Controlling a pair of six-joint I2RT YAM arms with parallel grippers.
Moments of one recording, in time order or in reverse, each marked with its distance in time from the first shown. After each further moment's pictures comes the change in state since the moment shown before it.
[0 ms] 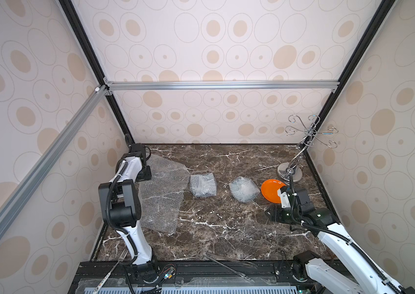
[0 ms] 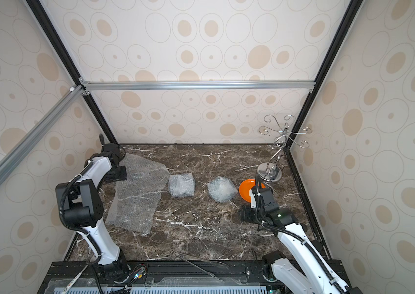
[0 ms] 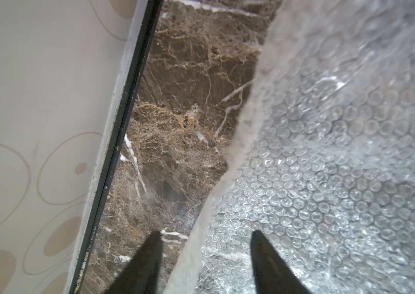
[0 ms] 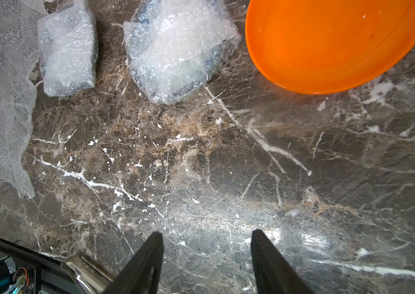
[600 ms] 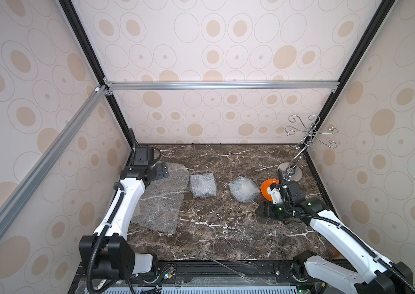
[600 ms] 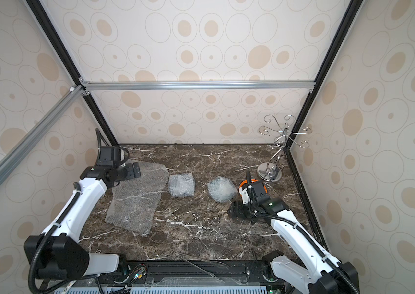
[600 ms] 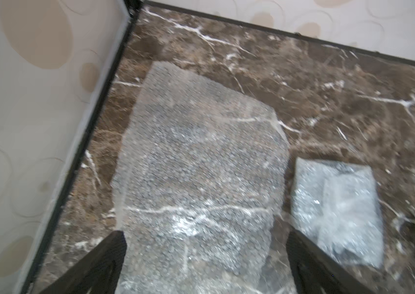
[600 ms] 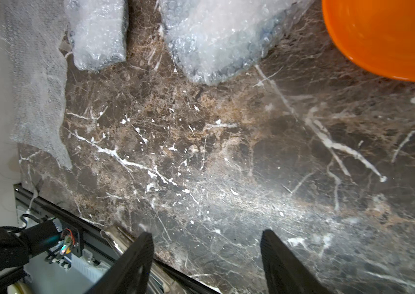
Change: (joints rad) left arm -0.227 -0.599 -0.364 0.135 0.159 -0.109; right arm 0.063 0.202 0.111 0.010 -0.151 0.039
